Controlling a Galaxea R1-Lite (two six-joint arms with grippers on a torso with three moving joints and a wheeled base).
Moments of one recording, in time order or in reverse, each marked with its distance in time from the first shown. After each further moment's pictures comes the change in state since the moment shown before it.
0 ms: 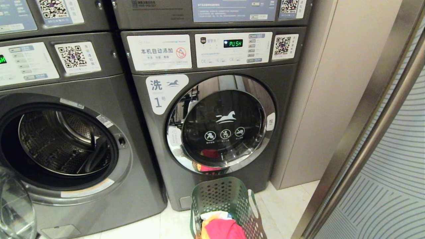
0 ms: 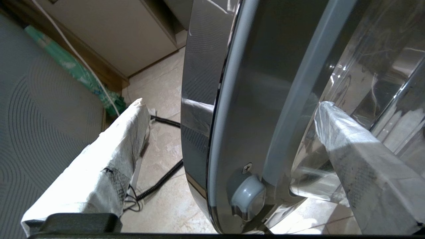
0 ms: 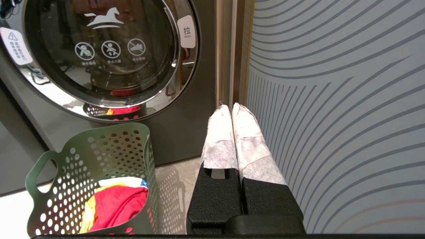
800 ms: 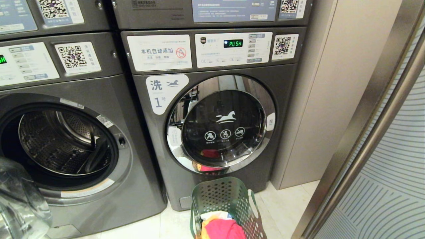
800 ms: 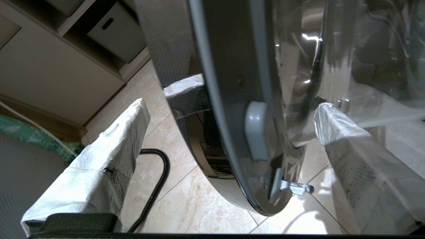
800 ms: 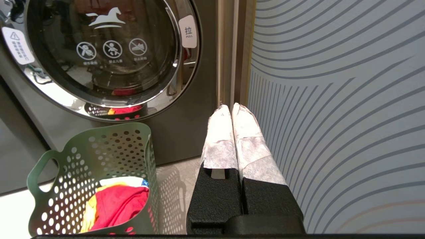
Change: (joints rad) left arm -0.352 -0.139 0.210 0.013 0.019 -0.026; right arm 0.000 0.000 0.000 0.000 0.000 0.000
